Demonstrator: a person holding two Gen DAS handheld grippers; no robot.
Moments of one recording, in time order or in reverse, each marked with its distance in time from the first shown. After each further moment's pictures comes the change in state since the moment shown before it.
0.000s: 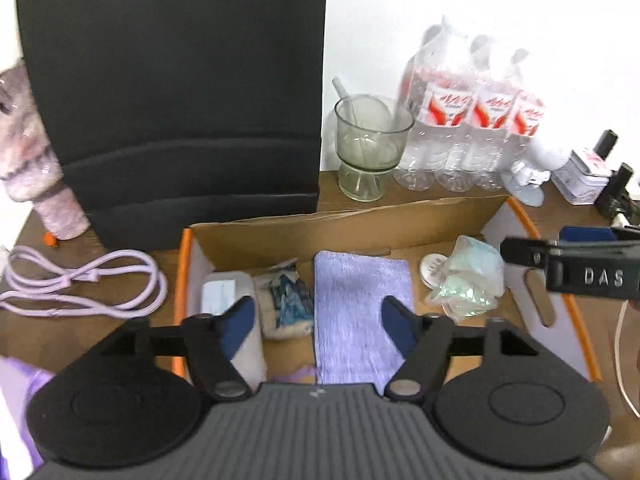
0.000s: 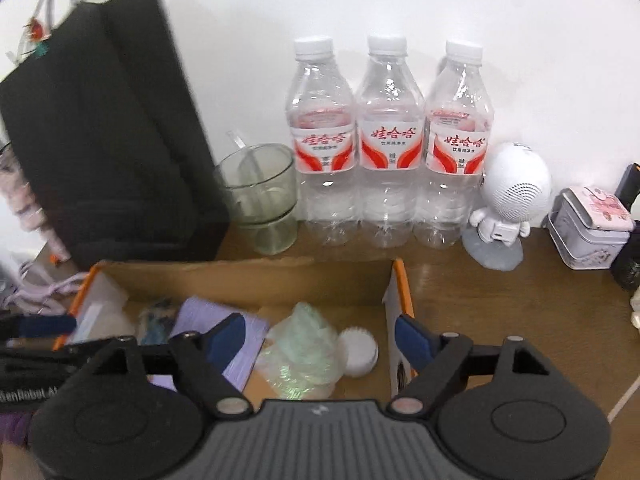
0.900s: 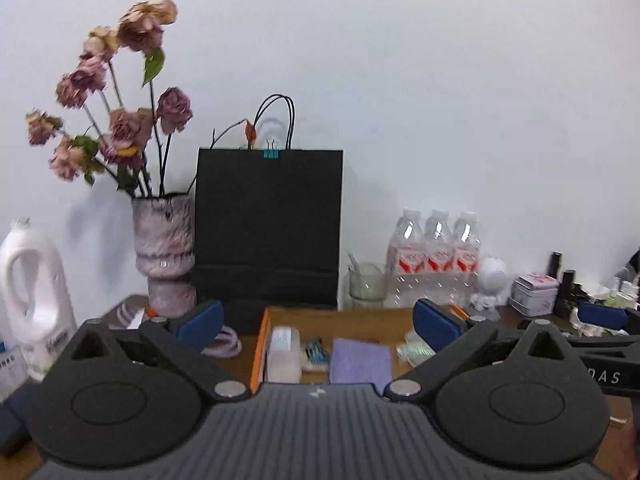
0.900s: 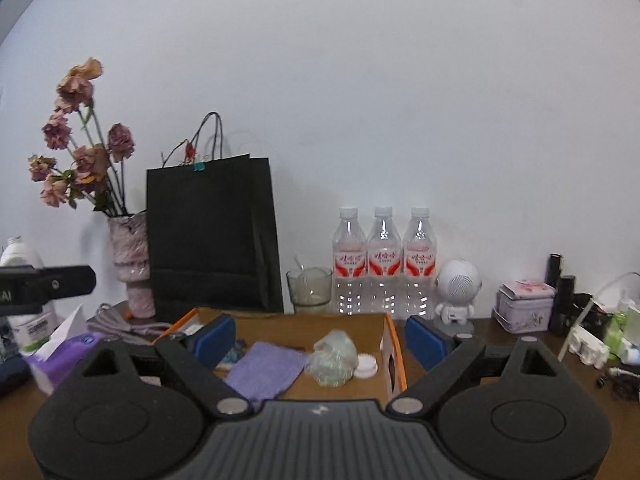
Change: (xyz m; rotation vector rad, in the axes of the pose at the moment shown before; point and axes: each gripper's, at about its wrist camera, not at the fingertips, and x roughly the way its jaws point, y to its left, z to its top) left arm -0.184 -0.024 -0.202 -0.066 -0.674 0.086; right arm -0.174 0.021 -0.205 -0.094 -0.618 0.019
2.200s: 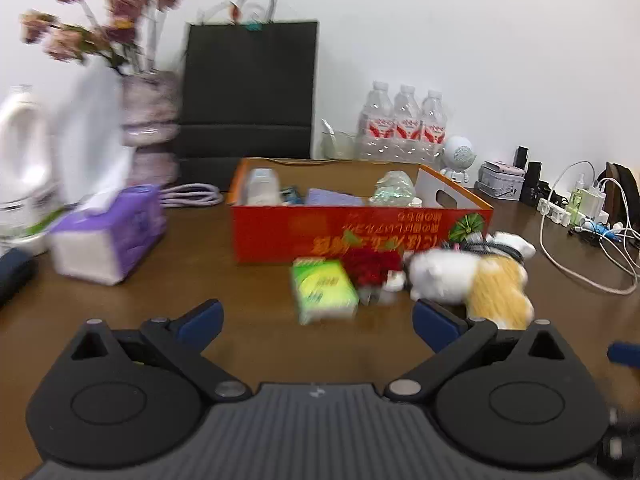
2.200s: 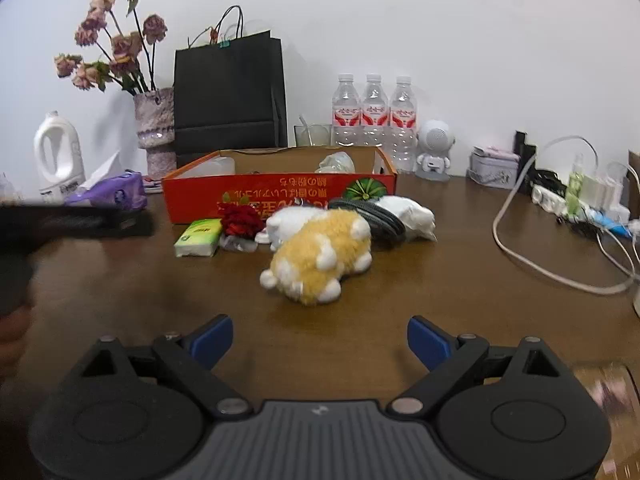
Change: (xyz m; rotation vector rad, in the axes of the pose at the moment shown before) left arm -0.014 0.006 -0.111 0.009 0.242 -0.089; right arm -0.110 0.027 -0.137 -0.006 0.270 -0.038
